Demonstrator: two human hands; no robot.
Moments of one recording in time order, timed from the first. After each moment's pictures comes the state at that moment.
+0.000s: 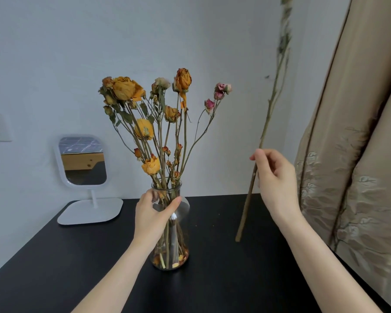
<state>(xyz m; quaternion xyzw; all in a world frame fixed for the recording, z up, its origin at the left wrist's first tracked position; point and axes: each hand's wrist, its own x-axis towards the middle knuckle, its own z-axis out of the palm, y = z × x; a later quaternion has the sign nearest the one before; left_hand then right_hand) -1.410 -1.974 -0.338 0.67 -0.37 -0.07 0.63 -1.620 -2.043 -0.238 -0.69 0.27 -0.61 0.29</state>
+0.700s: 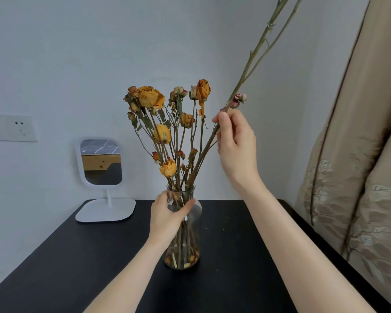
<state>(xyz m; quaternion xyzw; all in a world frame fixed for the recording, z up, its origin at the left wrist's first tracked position) -1.411 -1.973 -0.336 0.67 -0.39 -0.06 0.63 -1.545 -2.002 -0.179 -0.71 0.12 -0.63 0.28</state>
